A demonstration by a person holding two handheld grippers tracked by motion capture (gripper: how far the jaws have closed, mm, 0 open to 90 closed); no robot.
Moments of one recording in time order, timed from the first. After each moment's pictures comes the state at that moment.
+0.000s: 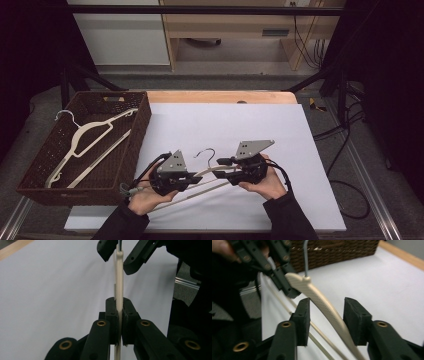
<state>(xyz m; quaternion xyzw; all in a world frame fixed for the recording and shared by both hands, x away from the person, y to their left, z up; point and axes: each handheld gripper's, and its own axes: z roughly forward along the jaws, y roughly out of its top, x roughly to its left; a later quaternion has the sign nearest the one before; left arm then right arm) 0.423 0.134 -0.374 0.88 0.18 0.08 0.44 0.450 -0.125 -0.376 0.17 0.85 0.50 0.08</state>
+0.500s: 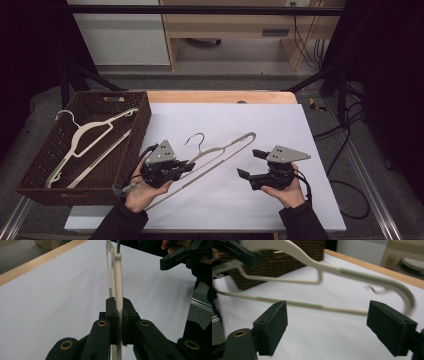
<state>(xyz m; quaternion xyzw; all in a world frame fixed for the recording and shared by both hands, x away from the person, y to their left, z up) 0.428 0.151 -0.351 0.84 0.25 0.13 0.46 0.431 -0.188 -0.393 0.31 0.78 0.52 0.18</state>
